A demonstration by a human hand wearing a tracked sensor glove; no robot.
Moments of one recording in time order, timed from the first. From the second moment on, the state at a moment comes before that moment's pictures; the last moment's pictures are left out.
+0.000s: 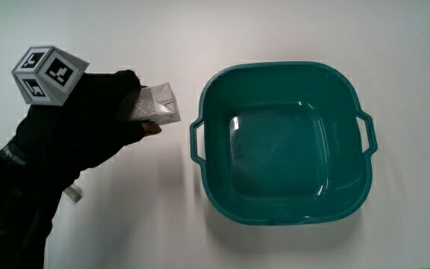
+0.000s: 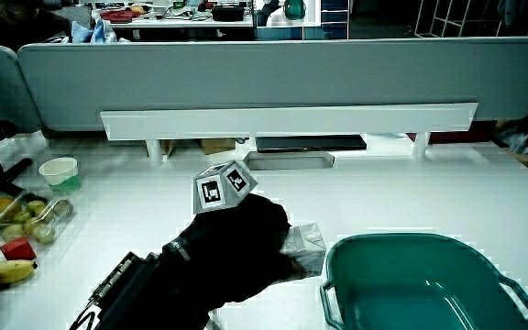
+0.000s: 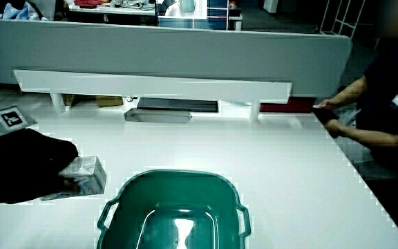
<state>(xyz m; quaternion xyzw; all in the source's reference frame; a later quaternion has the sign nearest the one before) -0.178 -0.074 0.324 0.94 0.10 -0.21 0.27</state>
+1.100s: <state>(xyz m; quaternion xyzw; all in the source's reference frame) -0.227 -0.070 0.417 0.92 0.02 -0.22 0.33</state>
